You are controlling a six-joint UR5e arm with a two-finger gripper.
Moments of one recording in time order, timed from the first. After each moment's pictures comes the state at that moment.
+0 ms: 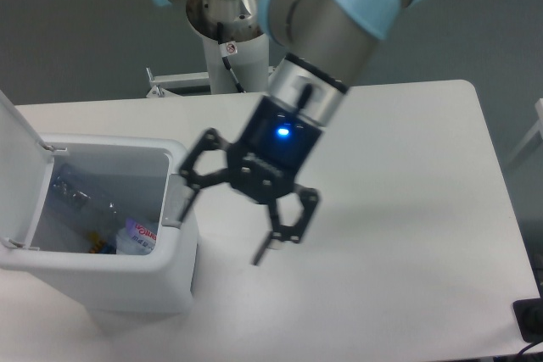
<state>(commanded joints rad) 2.56 -1.92 -1.40 -0.84 0.73 0.62</state>
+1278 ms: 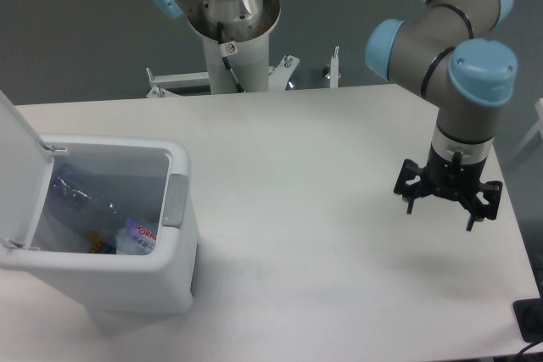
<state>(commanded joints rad) 2.70 -2.05 -1.41 -1.06 1.56 1.30</state>
